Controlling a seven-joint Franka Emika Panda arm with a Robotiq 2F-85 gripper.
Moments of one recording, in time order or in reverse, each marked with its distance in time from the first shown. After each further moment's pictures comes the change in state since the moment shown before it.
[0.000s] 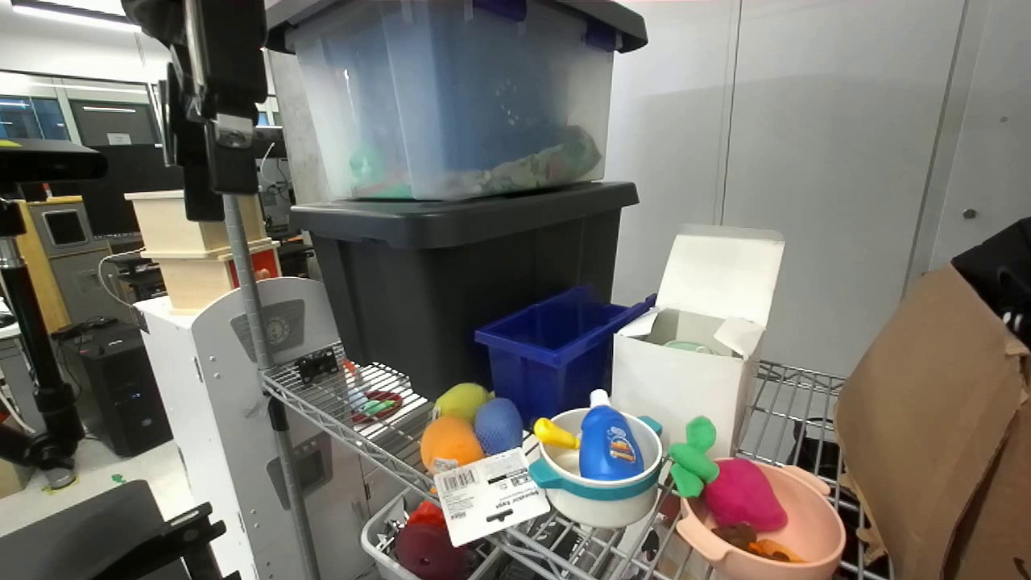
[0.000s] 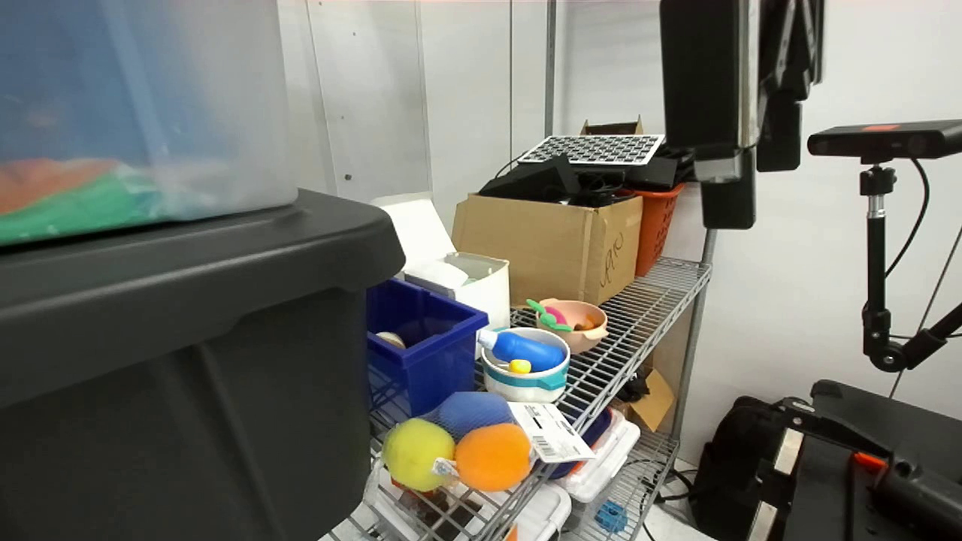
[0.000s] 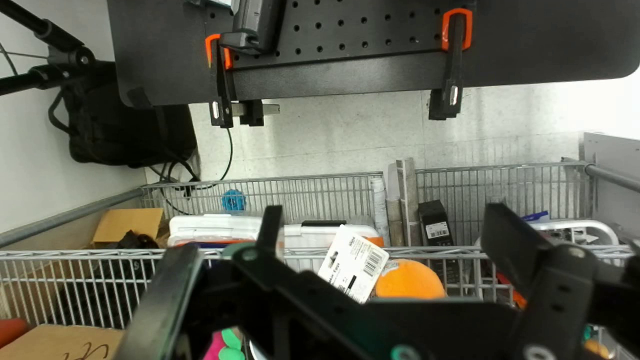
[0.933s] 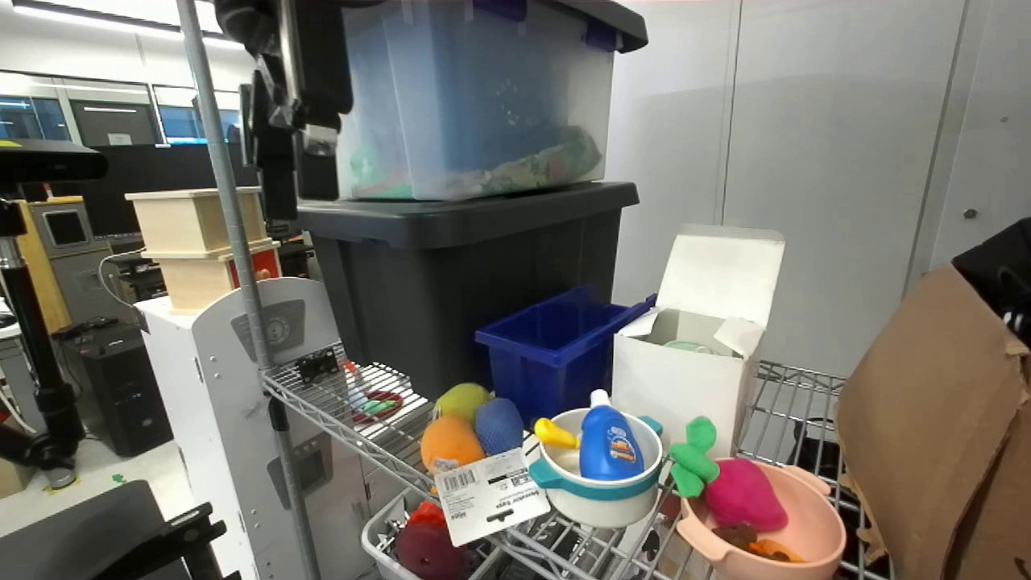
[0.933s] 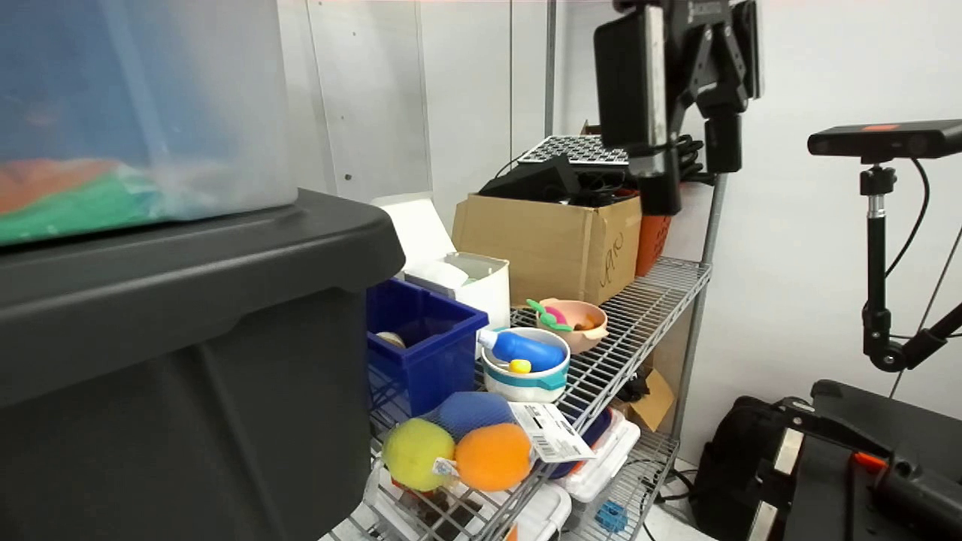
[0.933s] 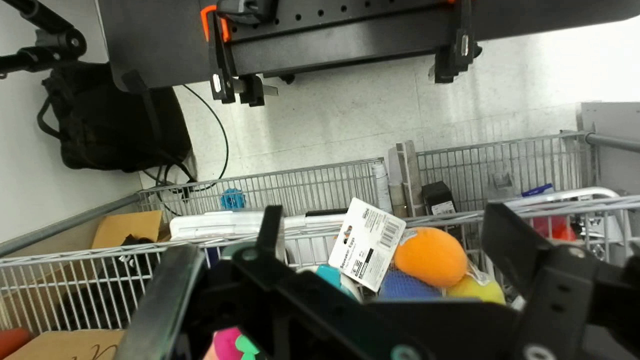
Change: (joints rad) arm -0.002 0.113 -0.080 0.103 -0.011 0.016 0.000
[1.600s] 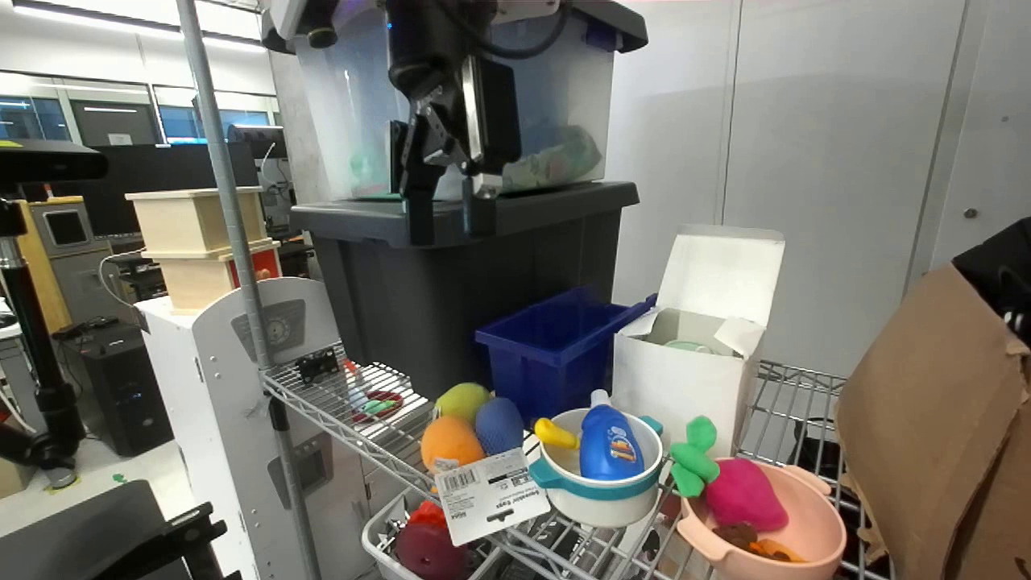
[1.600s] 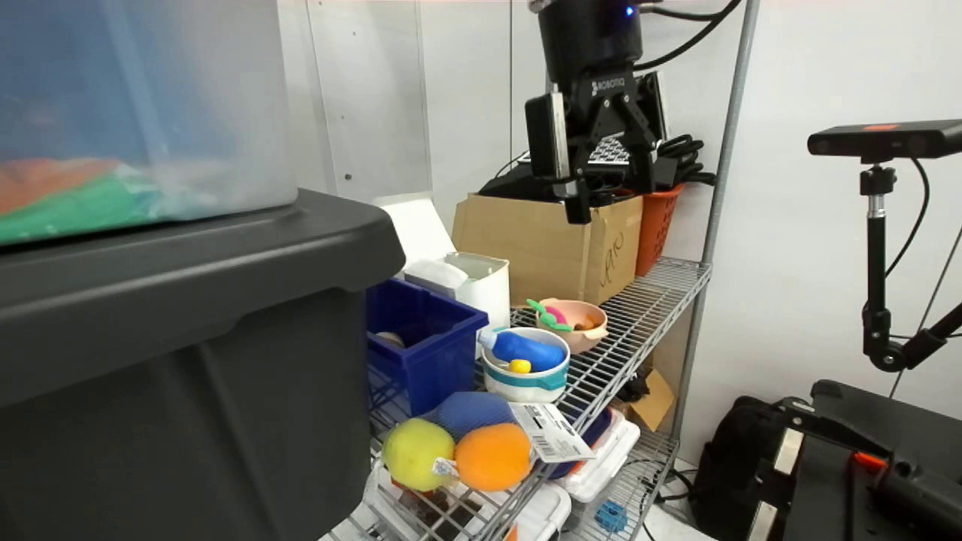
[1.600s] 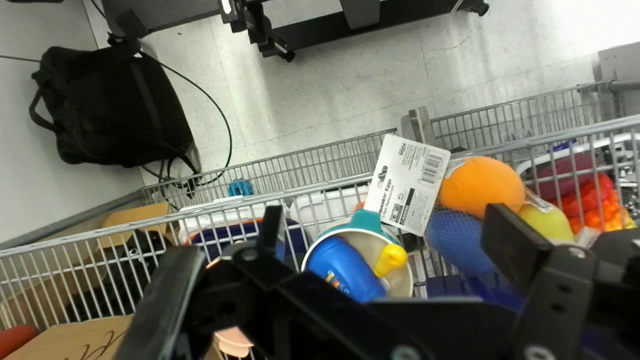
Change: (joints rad) arm -0.002 0.256 -0.125 0.234 -0.023 0.025 -0.029
